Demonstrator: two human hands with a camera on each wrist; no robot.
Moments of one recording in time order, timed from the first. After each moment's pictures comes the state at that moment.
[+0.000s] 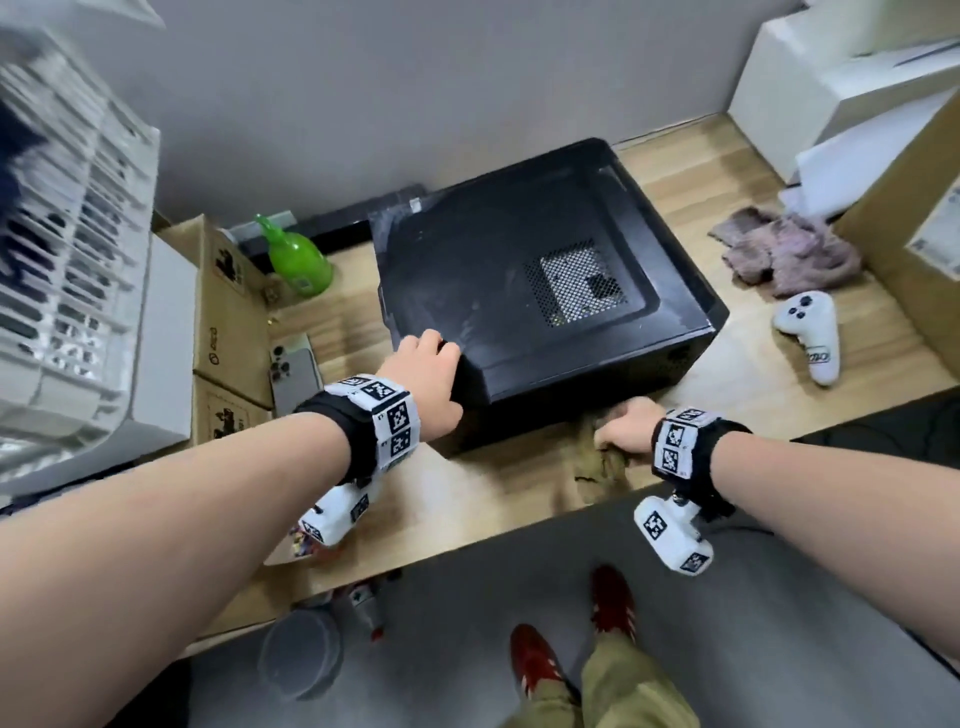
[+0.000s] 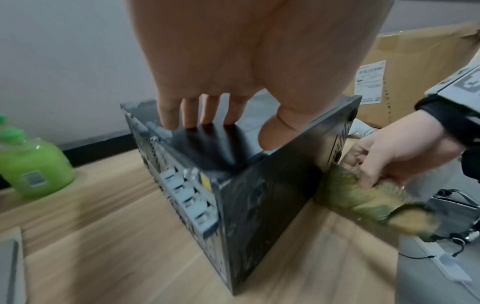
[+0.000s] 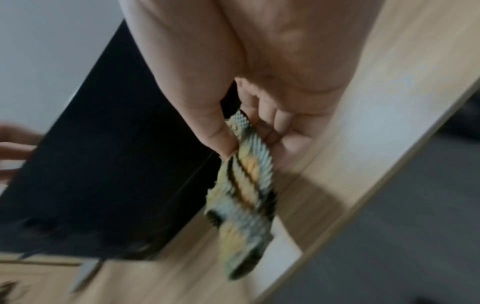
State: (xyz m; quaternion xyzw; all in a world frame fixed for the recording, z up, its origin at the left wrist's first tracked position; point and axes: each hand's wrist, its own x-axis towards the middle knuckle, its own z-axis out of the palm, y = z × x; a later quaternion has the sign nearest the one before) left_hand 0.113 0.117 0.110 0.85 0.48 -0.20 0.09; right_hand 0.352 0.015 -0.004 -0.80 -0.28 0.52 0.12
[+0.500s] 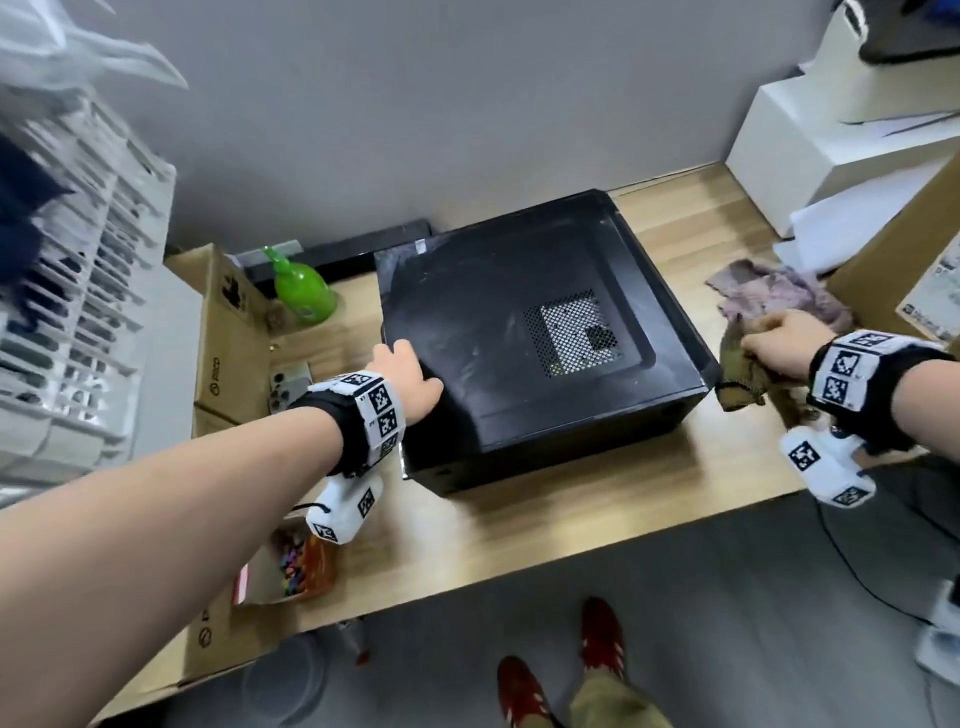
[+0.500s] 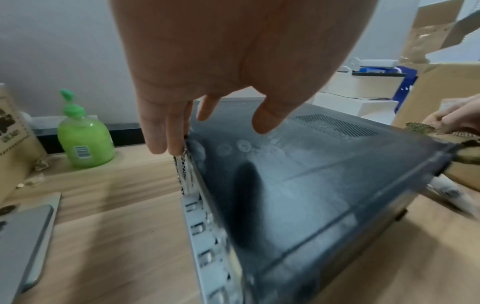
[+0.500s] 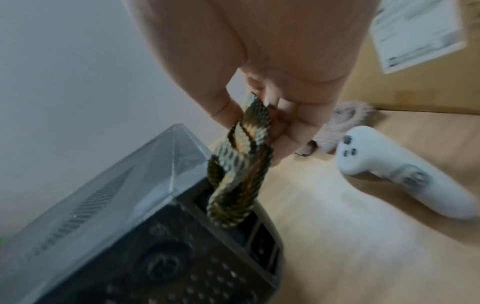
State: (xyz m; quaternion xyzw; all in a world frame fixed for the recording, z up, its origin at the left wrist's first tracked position) left_hand 0.119 0.173 0.113 0.70 0.68 -0.13 0.17; right_hand 0.518 0.076 0.089 -0.88 -0.32 0.32 0.16
